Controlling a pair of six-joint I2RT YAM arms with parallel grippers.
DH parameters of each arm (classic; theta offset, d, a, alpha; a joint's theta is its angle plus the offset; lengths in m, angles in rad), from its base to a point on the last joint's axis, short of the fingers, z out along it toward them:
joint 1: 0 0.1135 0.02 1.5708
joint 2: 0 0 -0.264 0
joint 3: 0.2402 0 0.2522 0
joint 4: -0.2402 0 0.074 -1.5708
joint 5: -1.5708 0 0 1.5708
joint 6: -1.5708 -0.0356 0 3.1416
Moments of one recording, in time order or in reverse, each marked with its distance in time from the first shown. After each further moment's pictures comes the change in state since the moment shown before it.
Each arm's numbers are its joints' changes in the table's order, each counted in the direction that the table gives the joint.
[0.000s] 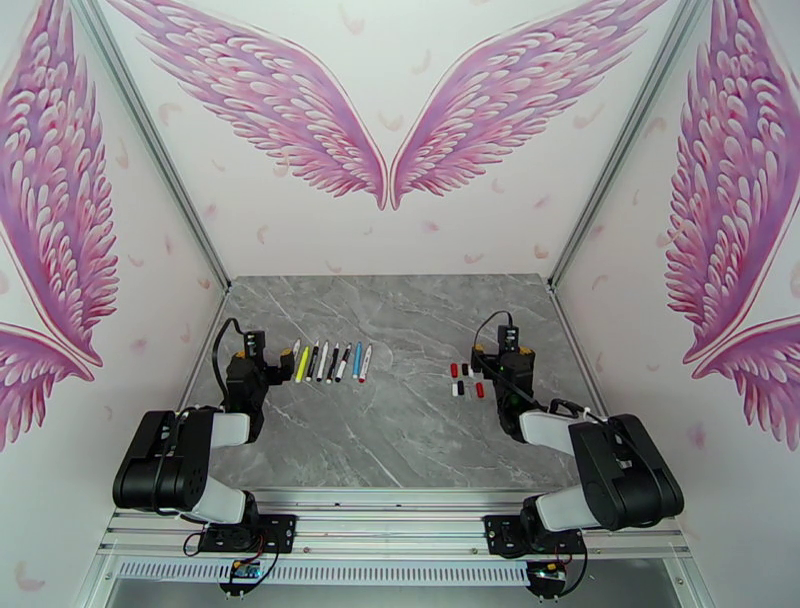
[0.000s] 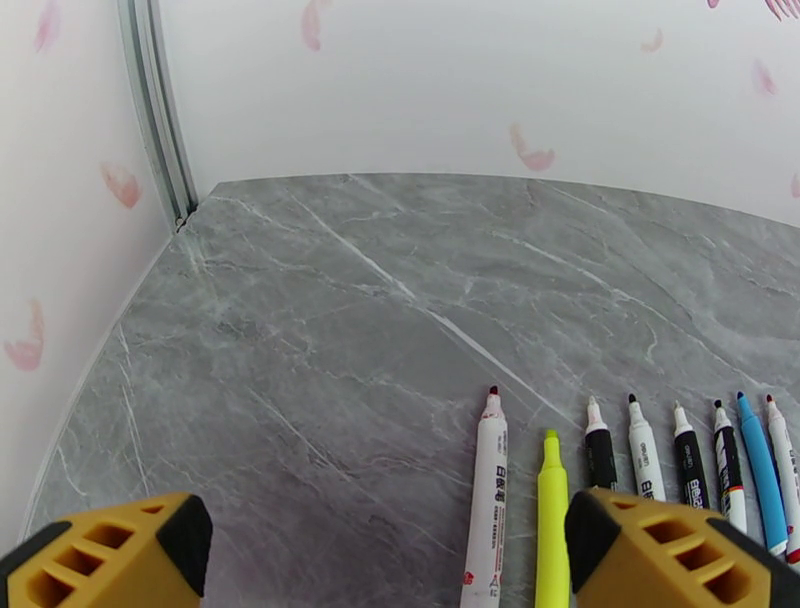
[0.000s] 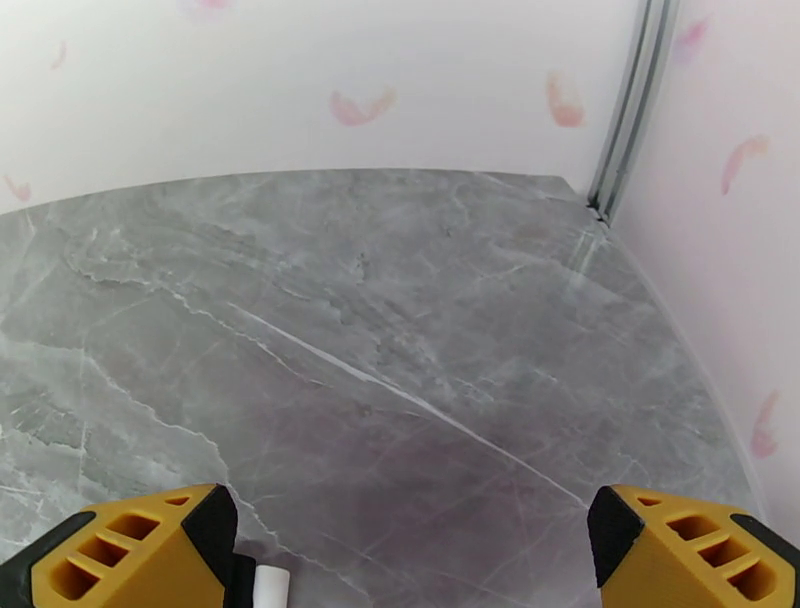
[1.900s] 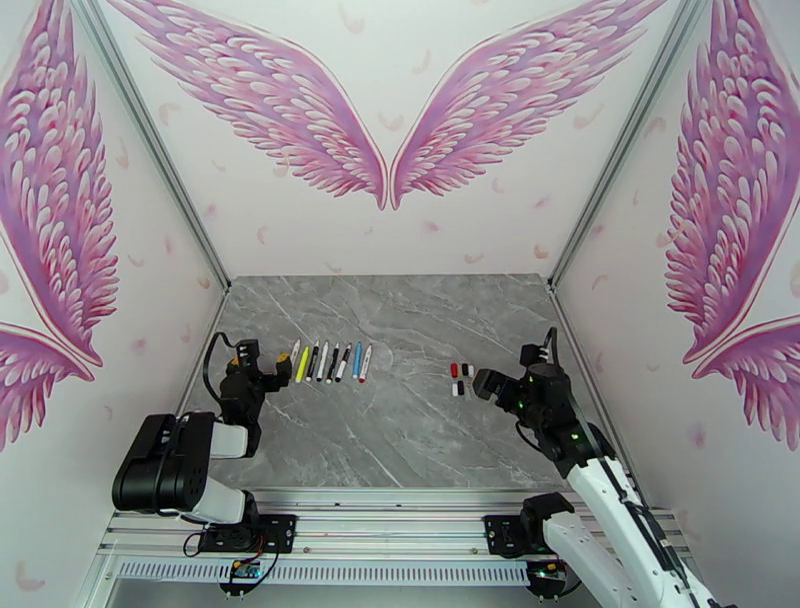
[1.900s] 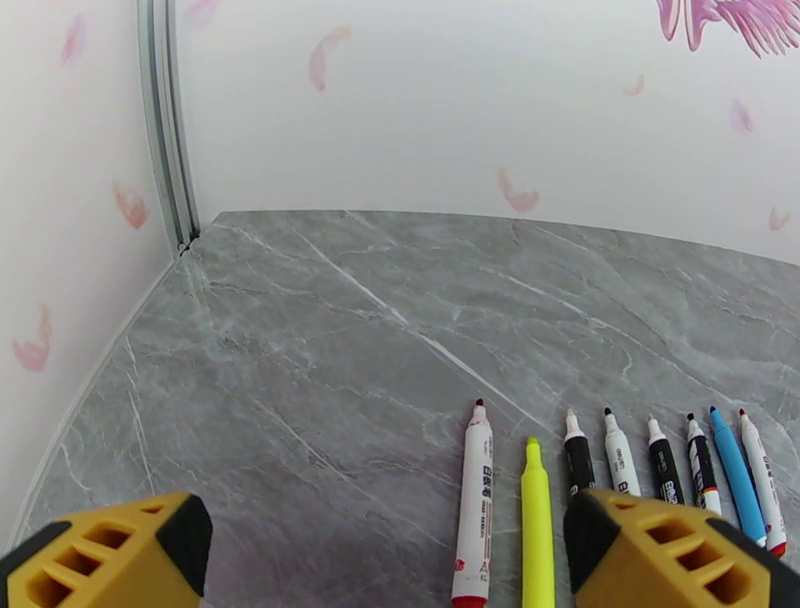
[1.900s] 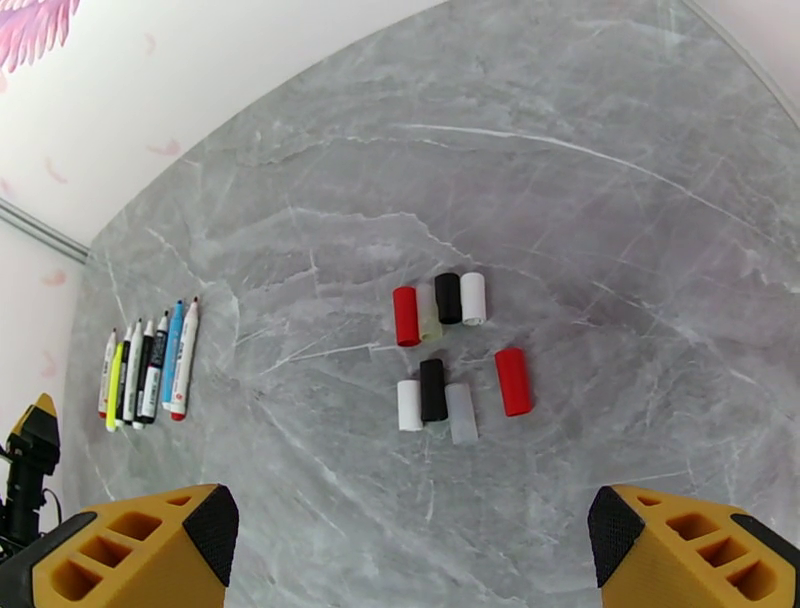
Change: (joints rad) left arm 0.035 0.004 -0.118 0.220 -0.061 0.034; right arm 0.007 0.700 0.185 -1.233 0.355 -0.524
